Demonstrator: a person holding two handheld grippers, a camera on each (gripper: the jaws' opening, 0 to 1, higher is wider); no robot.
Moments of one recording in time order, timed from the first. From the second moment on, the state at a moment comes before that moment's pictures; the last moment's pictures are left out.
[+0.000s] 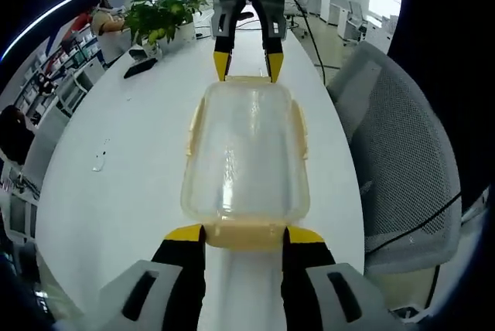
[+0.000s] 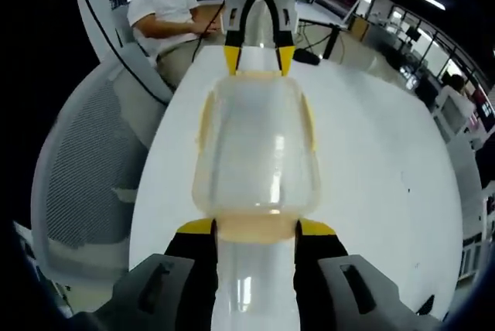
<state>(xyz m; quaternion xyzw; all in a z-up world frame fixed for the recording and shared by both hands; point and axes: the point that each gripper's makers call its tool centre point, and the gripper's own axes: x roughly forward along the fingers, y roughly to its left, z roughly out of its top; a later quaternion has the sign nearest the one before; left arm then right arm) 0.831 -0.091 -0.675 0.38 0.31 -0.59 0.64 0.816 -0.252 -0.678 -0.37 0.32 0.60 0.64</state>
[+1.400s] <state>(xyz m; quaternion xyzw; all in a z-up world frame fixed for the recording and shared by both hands) 0.834 -0.199 -0.688 0.37 0.30 -0.61 0.63 0.813 -0.359 -0.685 -0.37 0.35 0.57 0.64</state>
